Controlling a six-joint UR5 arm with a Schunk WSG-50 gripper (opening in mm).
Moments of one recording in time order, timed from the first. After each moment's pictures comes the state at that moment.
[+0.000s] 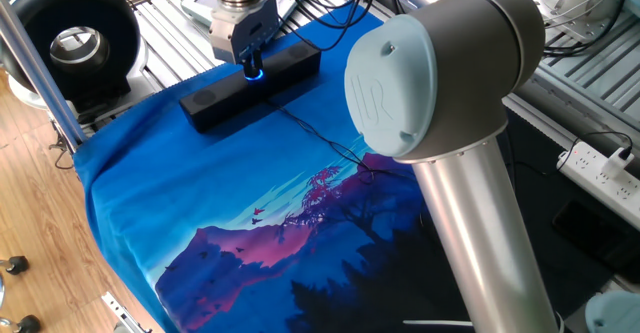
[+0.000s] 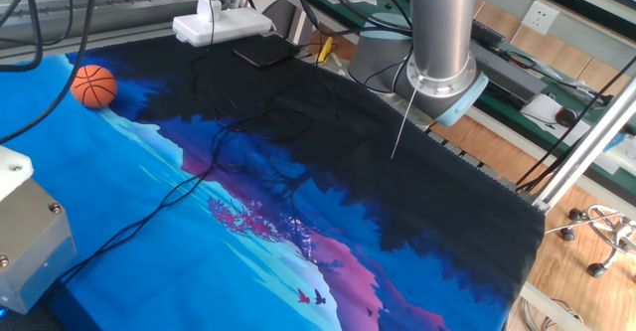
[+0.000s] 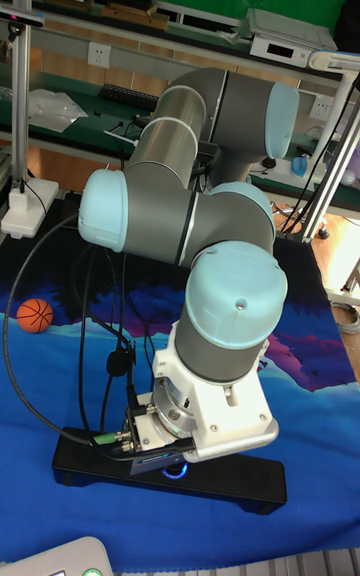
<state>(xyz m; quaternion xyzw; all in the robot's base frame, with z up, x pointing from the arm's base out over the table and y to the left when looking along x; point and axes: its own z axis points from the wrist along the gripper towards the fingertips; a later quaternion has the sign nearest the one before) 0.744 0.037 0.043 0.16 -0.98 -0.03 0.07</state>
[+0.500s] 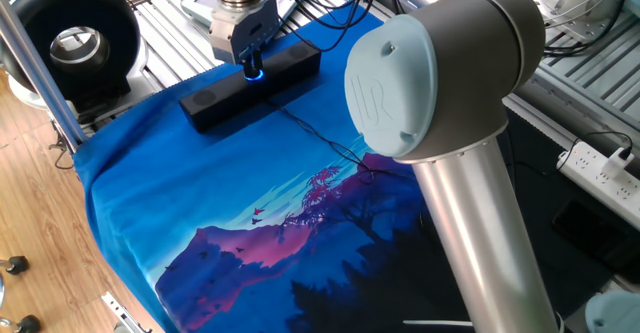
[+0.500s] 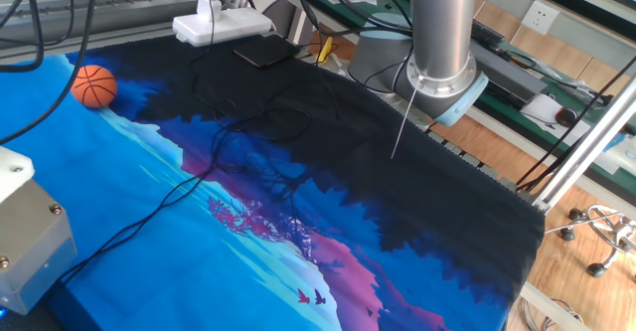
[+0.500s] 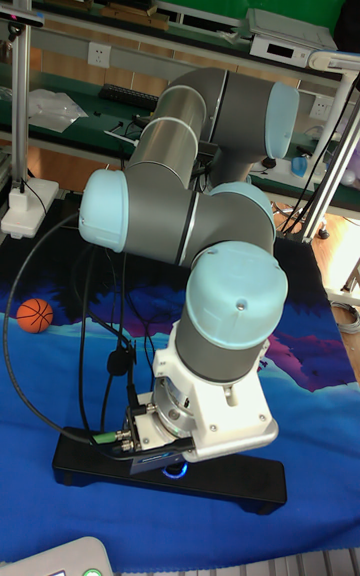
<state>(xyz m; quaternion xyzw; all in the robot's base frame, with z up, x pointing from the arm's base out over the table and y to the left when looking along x) 0.743 0.037 0.043 0.16 -0.98 -0.03 0.07</state>
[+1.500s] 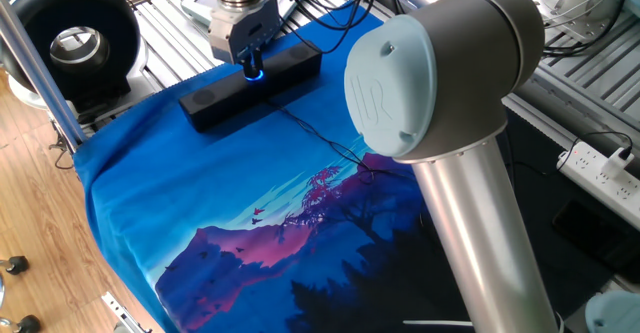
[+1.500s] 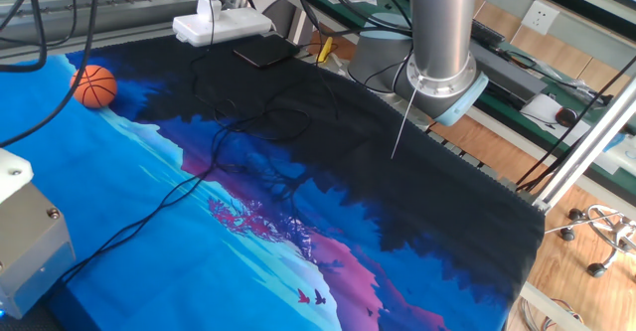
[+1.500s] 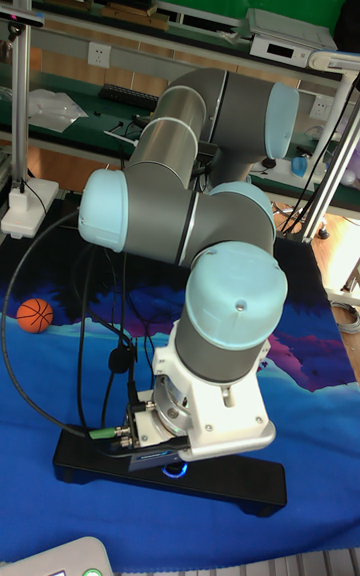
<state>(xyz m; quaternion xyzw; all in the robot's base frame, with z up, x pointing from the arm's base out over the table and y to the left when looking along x) 0.743 0.039 0.044 0.13 -0.99 -0.03 0.08</state>
